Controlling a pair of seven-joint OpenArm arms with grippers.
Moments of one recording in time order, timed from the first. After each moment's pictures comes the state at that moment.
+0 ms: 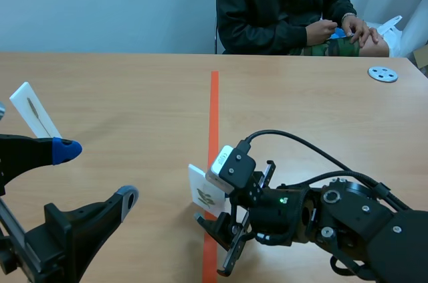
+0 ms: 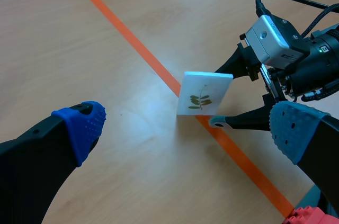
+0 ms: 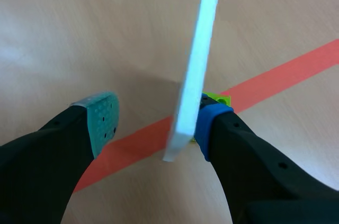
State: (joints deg) left arm 43.2 -27.7 -5.5 117.8 -21.1 -29.8 2.4; right arm 0.5 18.2 -33.0 69.6 -5.3 31.2 9.1
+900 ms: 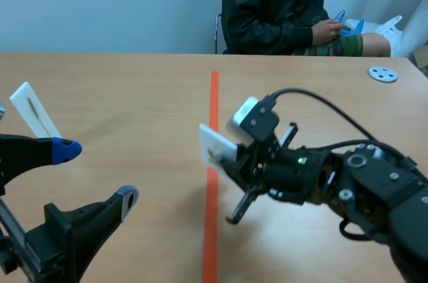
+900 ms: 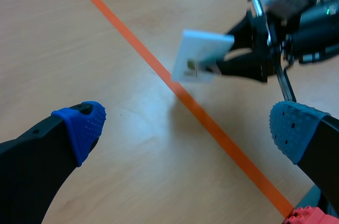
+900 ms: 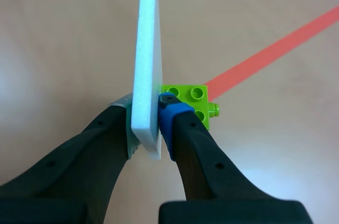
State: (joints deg) left arm 43.2 -27.7 -5.5 117.8 -21.1 -29.8 2.4; right arm 0.2 18.7 -24.0 77.5 -2.9 29.8 6.4
